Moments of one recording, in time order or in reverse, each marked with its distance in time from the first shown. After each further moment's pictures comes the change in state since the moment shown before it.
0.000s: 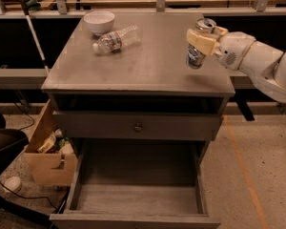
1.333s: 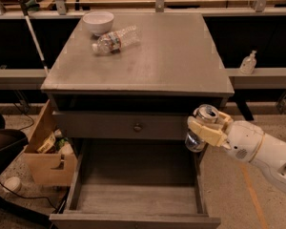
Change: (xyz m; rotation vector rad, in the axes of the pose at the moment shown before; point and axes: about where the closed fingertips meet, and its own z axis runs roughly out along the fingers) arm 0.126 0.152 -0.138 -0.119 0.056 0.141
